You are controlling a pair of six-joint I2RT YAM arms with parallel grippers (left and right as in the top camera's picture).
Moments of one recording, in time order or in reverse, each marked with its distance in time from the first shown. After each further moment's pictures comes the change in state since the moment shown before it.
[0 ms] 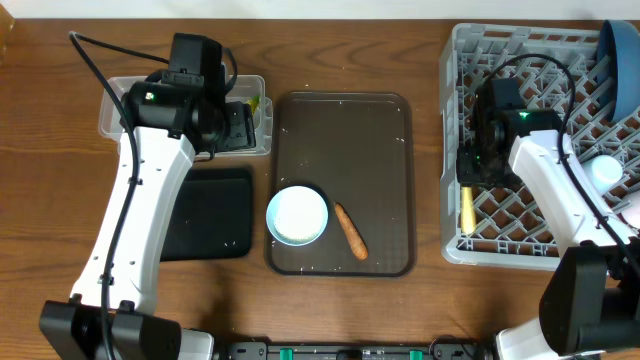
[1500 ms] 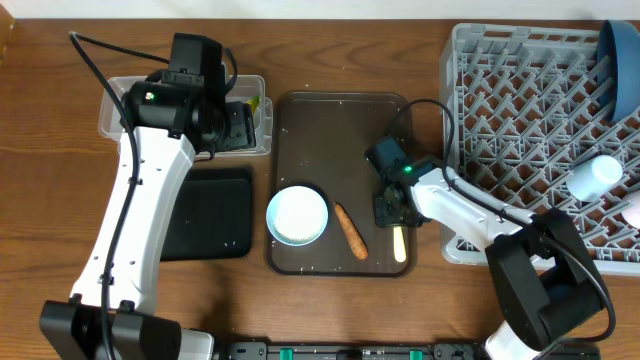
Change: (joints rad) left arm 0.000 0.000 0.000 0.002 0.000 0.000; right arm 0.452 0.111 -0.217 0.287 -0.058 0.322
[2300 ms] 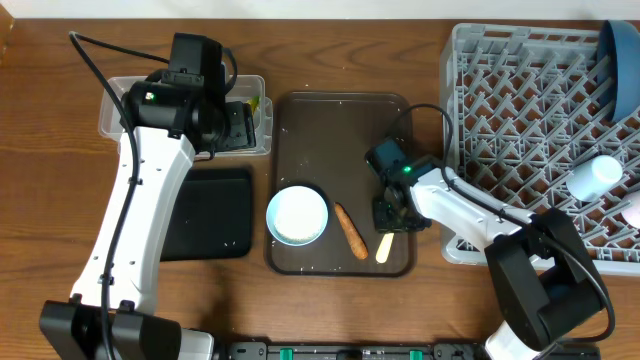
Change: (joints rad) left arm 0.000 0.000 0.000 0.000 0.000 0.000; right arm 0.001 0.003 -0.006 -0.043 -0.018 0.017
